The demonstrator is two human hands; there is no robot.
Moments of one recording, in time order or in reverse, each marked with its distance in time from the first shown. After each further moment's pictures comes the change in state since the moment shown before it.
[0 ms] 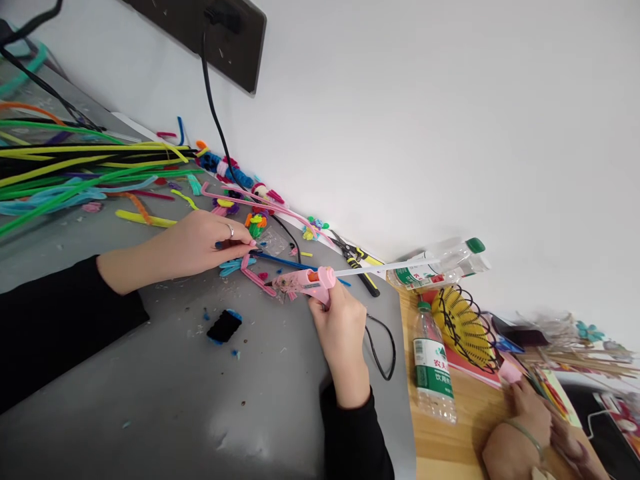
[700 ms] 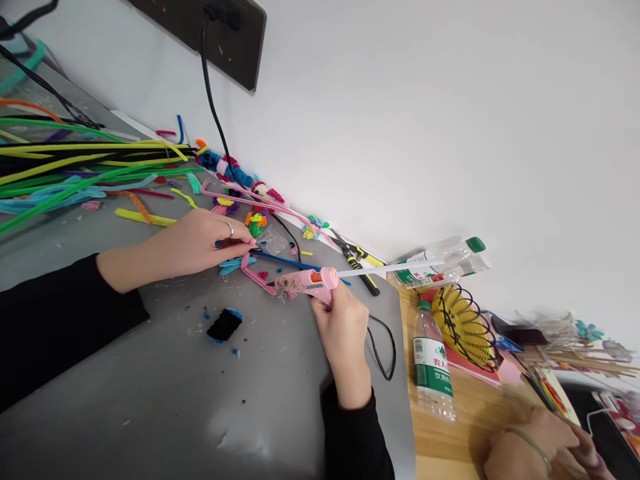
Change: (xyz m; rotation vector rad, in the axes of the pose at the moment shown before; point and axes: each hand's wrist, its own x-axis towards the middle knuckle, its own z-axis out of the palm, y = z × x) left_hand 0.001 0.001 0.000 0.018 0.003 -0.008; right_hand -0.001 0.002 -0.004 0.023 0.012 0.008
